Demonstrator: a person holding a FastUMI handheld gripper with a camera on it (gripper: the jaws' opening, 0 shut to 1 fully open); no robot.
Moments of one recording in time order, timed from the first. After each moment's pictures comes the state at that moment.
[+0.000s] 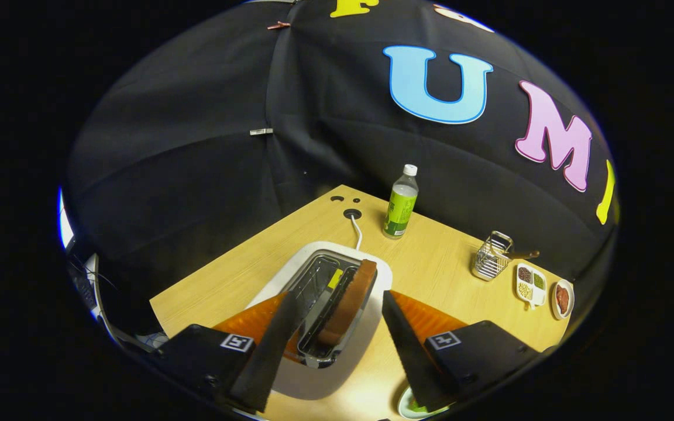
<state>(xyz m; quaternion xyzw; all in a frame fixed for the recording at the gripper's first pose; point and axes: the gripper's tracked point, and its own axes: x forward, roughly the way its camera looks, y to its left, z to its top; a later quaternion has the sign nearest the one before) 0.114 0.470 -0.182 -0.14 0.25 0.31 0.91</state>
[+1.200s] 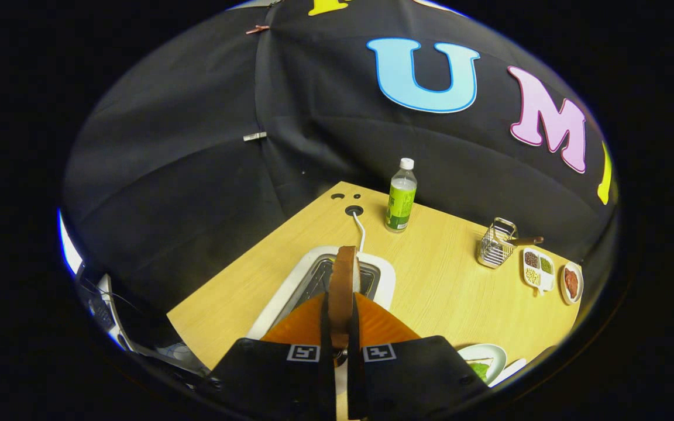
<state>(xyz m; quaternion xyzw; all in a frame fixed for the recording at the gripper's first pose) 0.107 0.470 -0.155 -0.09 0.27 0.31 0.91</state>
